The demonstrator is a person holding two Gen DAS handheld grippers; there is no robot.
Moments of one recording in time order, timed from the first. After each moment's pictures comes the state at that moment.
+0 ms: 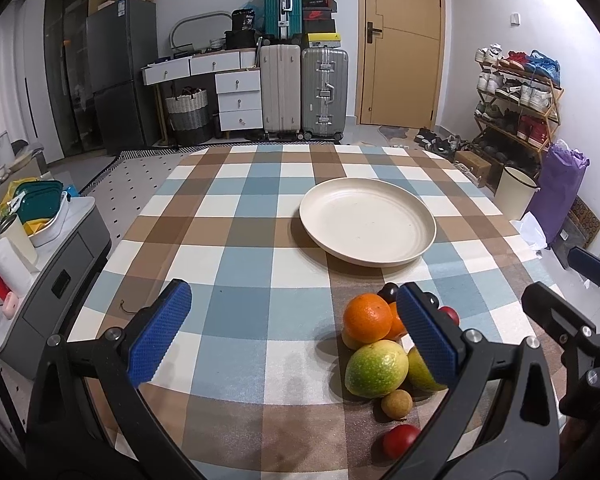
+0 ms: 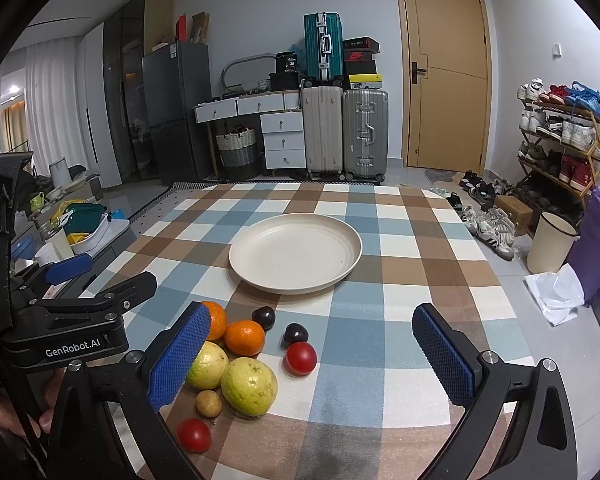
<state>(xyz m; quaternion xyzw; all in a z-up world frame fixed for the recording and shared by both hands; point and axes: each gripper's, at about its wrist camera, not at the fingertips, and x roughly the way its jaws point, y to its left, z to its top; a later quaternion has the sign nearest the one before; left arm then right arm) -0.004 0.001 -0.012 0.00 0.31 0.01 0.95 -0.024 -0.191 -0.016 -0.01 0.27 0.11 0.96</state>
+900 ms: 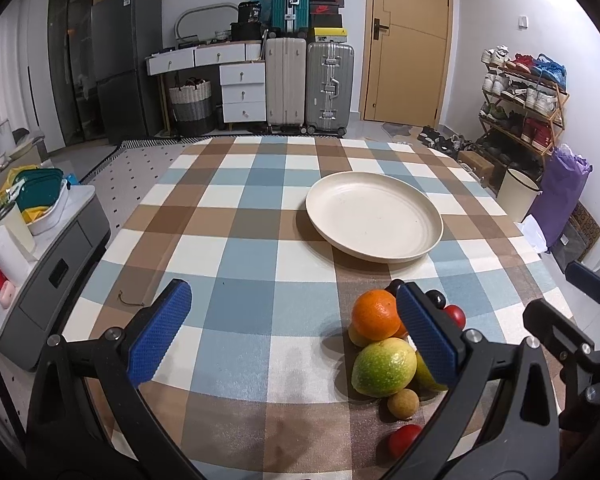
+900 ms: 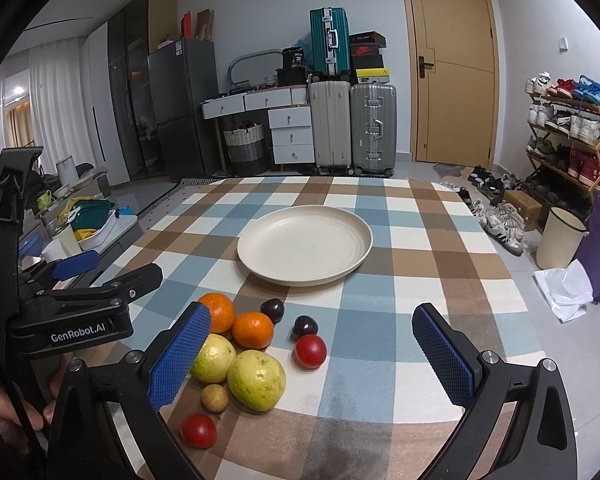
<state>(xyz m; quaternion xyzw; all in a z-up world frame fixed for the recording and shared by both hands) -0.002 0.005 -0.022 -0.02 0.32 0.02 0.95 -0.023 -0.191 -0.026 0.00 0.28 0.13 0.95</state>
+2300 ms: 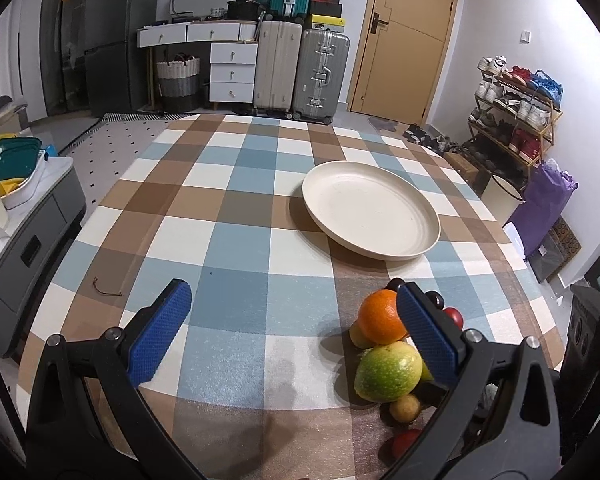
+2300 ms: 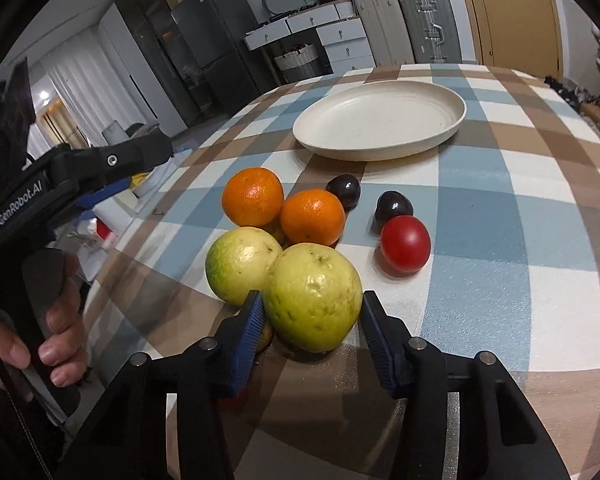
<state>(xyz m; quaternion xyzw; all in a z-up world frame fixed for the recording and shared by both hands) 0.030 0.031 -0.037 -0.07 0.35 -0.02 0.93 0.011 -0.169 -0.117 0.07 0.43 0.27 0.86</state>
